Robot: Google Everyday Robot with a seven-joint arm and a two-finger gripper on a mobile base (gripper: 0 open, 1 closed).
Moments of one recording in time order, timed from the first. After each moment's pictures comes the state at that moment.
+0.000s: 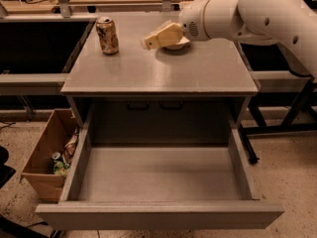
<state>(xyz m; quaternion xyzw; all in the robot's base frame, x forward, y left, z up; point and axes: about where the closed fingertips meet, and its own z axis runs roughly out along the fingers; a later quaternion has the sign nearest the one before) 0.692 -0.017 0.999 -0.41 0.69 0.20 0.56</state>
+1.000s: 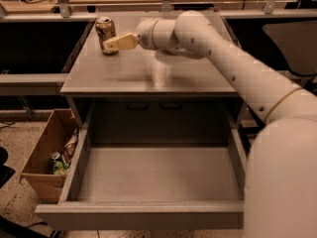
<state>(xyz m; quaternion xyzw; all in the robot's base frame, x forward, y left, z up) 0.806 0.096 0.929 -0.37 0.68 0.28 0.57</state>
